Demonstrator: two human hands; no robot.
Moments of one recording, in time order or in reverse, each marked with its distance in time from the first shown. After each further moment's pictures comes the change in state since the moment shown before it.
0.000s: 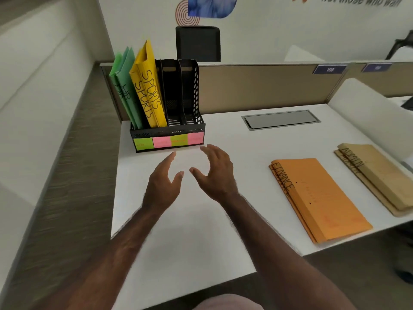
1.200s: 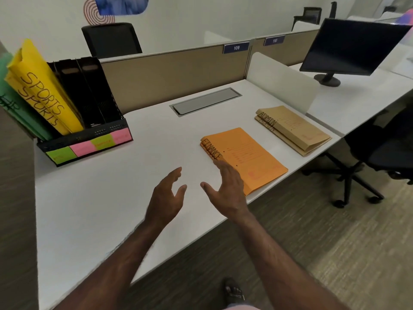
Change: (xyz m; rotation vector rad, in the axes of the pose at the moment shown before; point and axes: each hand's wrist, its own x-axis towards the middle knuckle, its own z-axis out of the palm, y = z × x) left_hand -0.114 0.123 0.141 -0.060 -0.327 0.194; right_hand -0.183 0.149 -0.136 -0.011 0.206 0.376
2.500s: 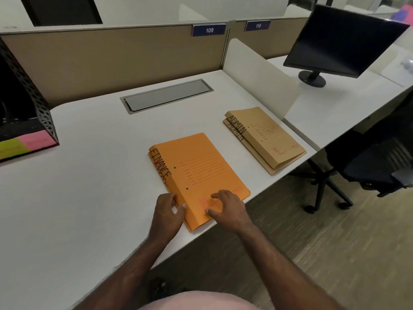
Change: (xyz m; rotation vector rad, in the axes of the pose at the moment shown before) left_hand 0.089 0.029 0.239 -0.100 -0.145 -0.332; right_hand 0.121 0.220 -0.081 -0.317 -0.443 0.202
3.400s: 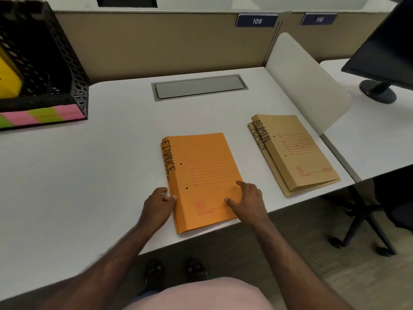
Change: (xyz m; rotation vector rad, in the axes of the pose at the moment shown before) left_hand 0.015 0.021 0.007 -0.031 0.122 -0.402; right_hand 0.082 0.066 -0.046 -0.016 -0.067 -0.018
